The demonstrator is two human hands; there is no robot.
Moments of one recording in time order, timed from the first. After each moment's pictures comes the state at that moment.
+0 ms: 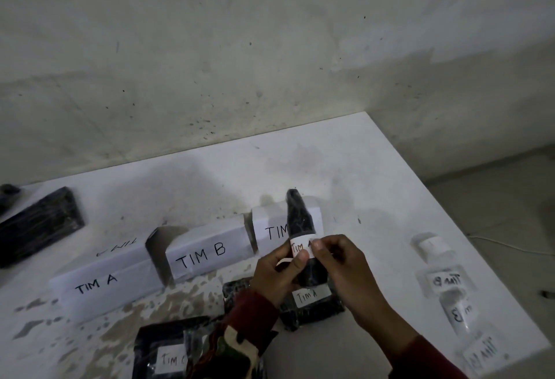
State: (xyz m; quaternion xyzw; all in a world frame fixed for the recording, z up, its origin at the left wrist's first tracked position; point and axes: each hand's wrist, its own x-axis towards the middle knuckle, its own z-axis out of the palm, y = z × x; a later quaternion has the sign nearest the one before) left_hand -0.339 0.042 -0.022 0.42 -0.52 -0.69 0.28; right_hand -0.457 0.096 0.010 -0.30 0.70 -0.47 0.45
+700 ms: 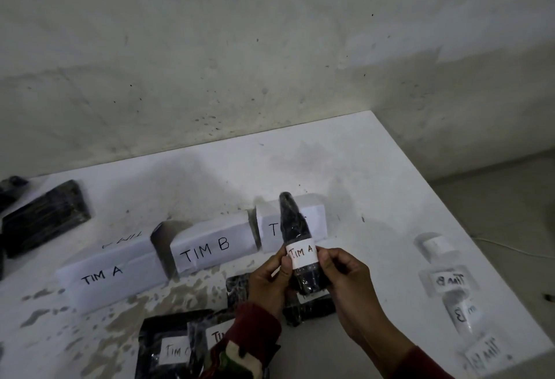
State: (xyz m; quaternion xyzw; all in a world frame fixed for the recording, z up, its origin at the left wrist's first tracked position) left_hand -0.333 0.062 -0.040 0.48 -0.42 -0.67 0.38; right_hand -0.439 0.106 -0.002 -0.19 0.63 -0.57 0.49
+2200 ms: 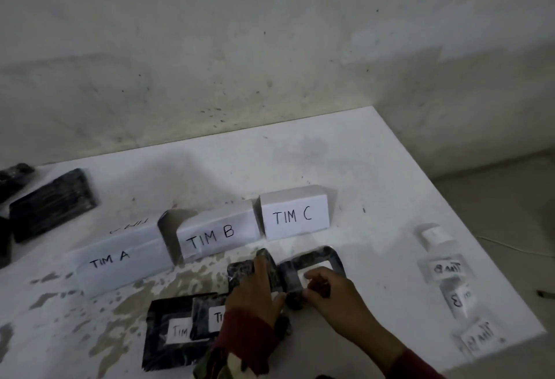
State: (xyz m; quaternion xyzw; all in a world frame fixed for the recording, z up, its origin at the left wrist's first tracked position) left_hand -0.286 0.077 -0.037 0.60 -0.76 -0.27 -0.03; right_hand -0.432 0.131 -0.045 -0.45 0.73 -0.28 0.43
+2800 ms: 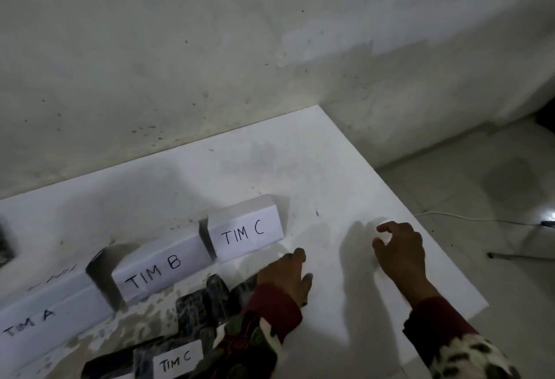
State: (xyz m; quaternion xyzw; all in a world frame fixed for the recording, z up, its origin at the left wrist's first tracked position) left_hand -0.410 0.060 -0.035 0.41 -0.86 -0.28 -0.10; right_hand -0.600 0.141 -0.041 -0.27 0.93 -0.22 0.14
